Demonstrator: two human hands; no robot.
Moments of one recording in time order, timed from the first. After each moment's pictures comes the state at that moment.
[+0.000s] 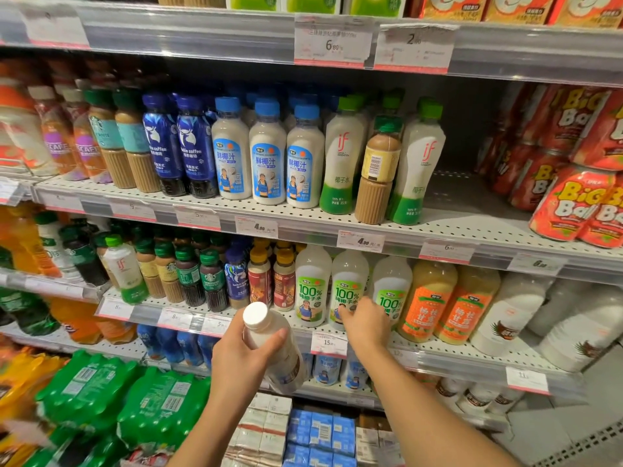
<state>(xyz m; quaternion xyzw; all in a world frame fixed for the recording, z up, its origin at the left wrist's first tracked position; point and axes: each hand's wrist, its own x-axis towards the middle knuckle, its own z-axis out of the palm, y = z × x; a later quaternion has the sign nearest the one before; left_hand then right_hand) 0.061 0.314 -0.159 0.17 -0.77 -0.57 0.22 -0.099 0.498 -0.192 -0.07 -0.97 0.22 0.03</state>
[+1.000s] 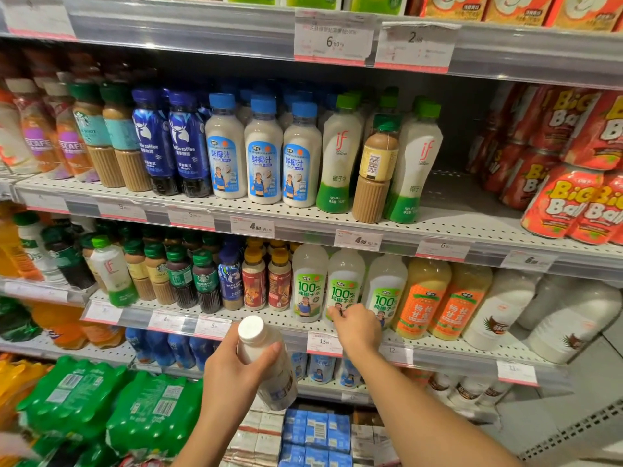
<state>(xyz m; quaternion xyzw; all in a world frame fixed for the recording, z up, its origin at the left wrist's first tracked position) 0.075 0.308 -0.169 0.16 -0.78 -0.57 0.19 -0.107 0.490 -0.221 -0.08 -0.97 0.23 0.01</state>
